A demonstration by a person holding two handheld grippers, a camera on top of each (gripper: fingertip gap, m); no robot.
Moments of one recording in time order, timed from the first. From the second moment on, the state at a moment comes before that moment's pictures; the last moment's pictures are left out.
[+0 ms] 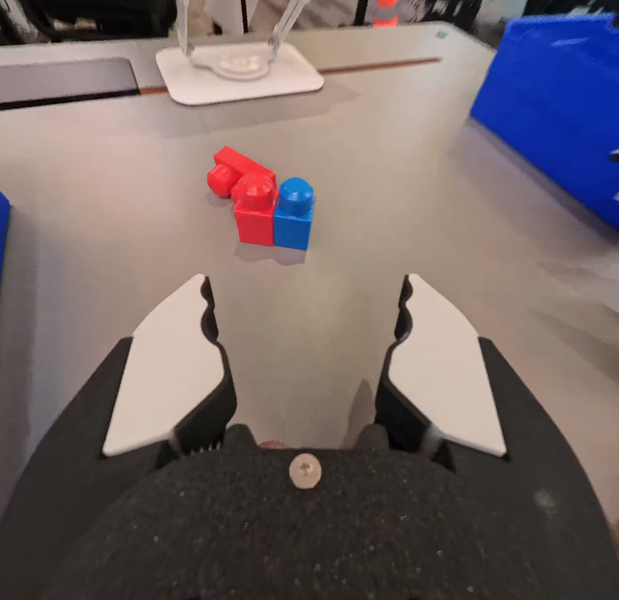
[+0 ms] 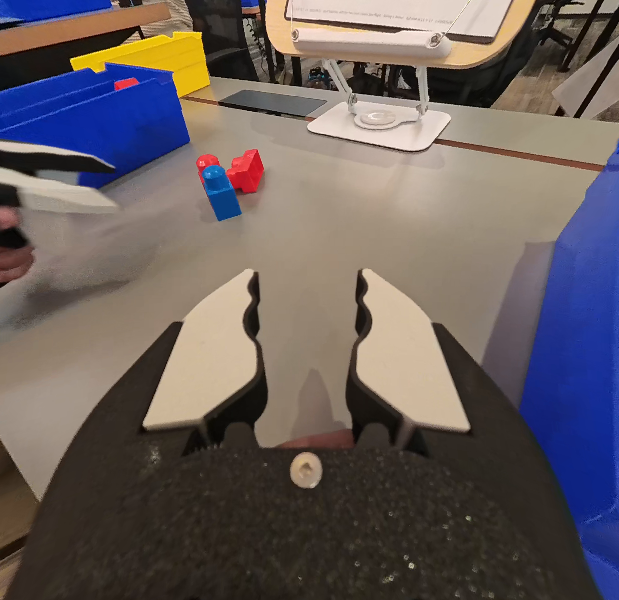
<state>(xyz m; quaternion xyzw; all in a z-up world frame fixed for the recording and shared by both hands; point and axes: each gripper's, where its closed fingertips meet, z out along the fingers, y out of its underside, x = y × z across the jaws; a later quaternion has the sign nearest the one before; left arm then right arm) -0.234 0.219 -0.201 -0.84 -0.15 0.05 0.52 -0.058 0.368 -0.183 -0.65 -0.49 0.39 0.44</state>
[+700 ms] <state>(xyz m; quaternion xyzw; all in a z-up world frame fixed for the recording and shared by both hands) -0.218 0.173 -0.185 -0.78 -0.13 0.02 0.62 -0.079 0.345 -0.194 -0.61 -0.51 0.33 0.51</state>
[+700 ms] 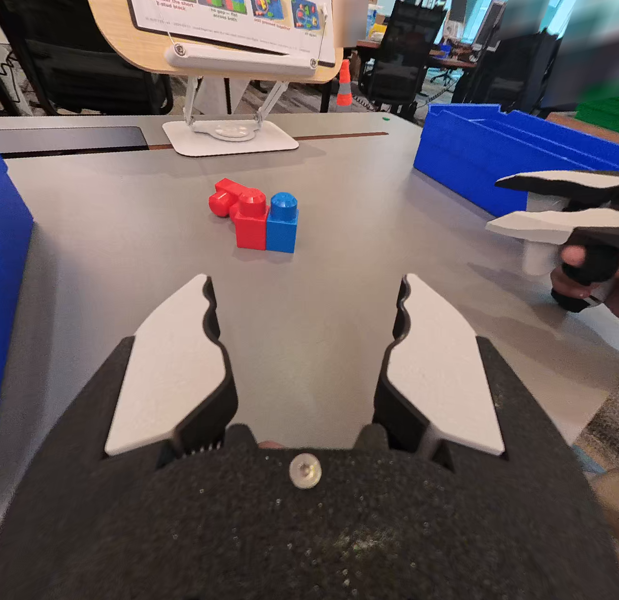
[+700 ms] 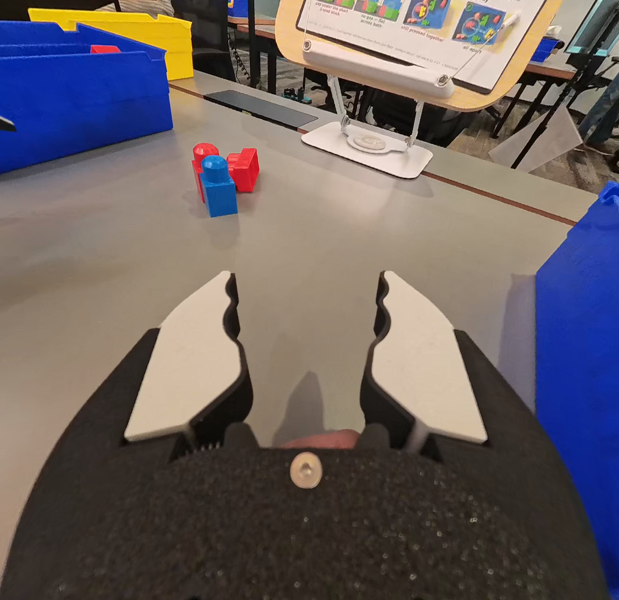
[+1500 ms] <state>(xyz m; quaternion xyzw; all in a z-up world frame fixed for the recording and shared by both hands) -0.280 0.293 -0.247 -0.88 -0.17 0.05 0.44 -0.073 0.353 -0.196 -0.63 -0.49 0.37 0.48</state>
